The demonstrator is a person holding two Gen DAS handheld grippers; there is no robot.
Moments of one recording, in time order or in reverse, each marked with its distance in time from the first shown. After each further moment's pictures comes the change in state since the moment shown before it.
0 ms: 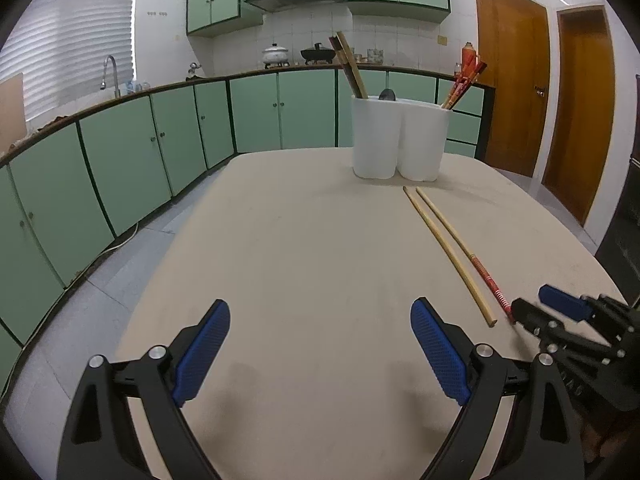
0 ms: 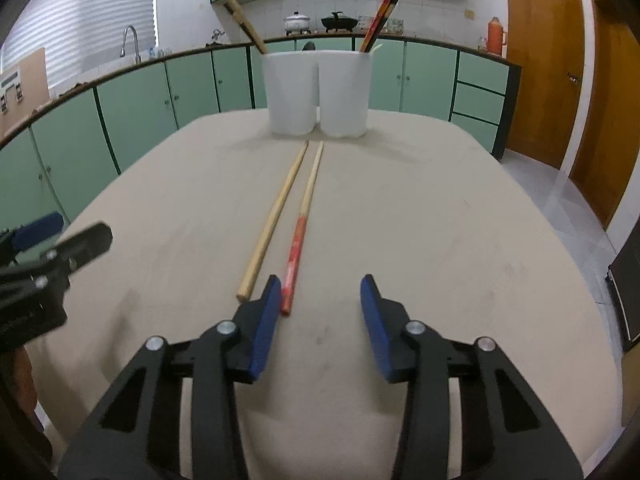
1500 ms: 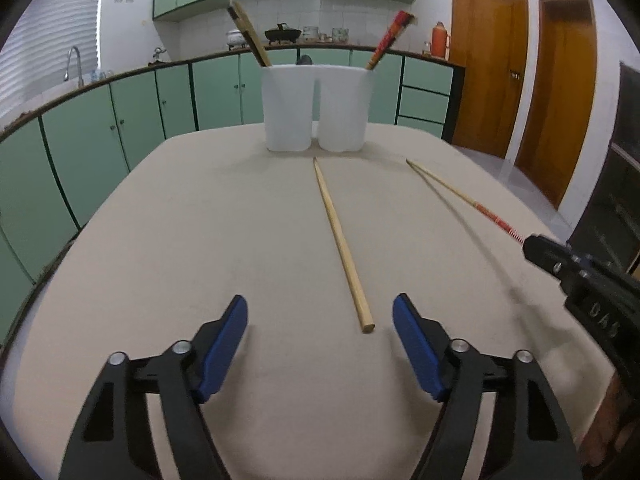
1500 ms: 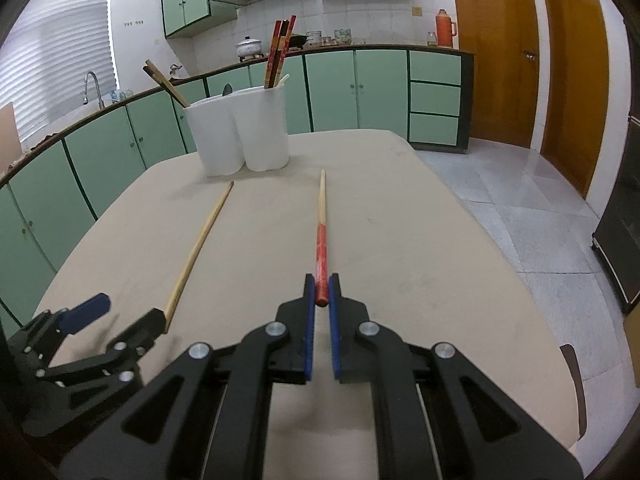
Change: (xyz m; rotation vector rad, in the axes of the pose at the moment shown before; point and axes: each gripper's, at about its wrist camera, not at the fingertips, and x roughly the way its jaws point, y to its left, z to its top) left arm 0.030 -0.097 -0.004 0.032 0.078 -0.099; right arm -0.025 -0.083 0.003 0.155 -0.071 -0.050
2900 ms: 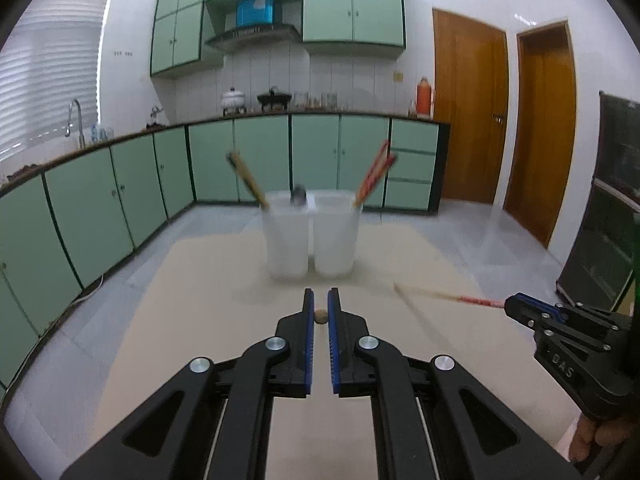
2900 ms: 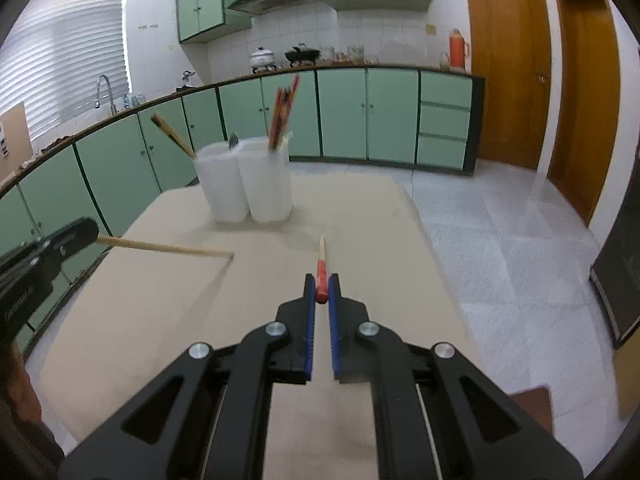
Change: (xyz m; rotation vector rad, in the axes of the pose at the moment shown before) left arm -0.082 0.011 0.107 0.029 -0.224 -0.028; right arm -0.042 -0.007 0.080 -0.075 -0.035 0.015
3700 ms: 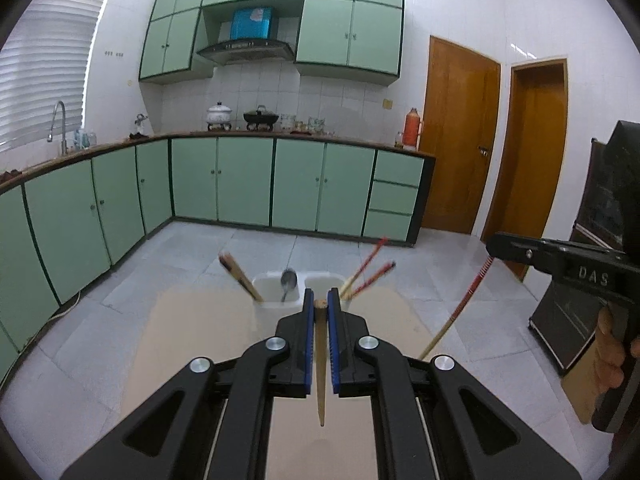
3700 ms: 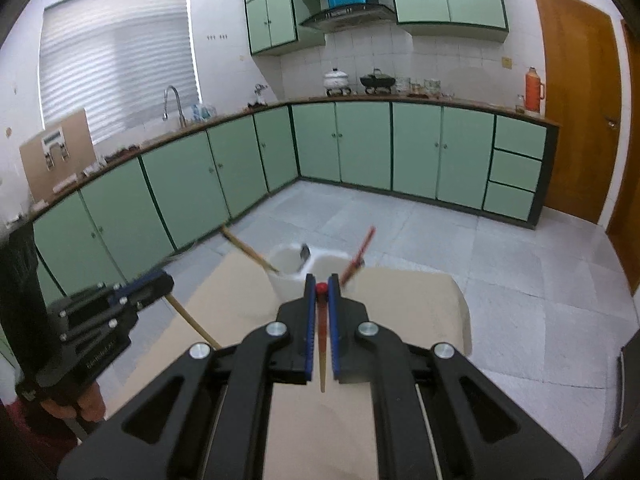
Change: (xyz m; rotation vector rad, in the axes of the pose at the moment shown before) left arm 0.000 0.029 0.114 -0.055 -0.056 -0.098; right arm -0.027 0.008 0.192 -0.102 -0.033 0.272
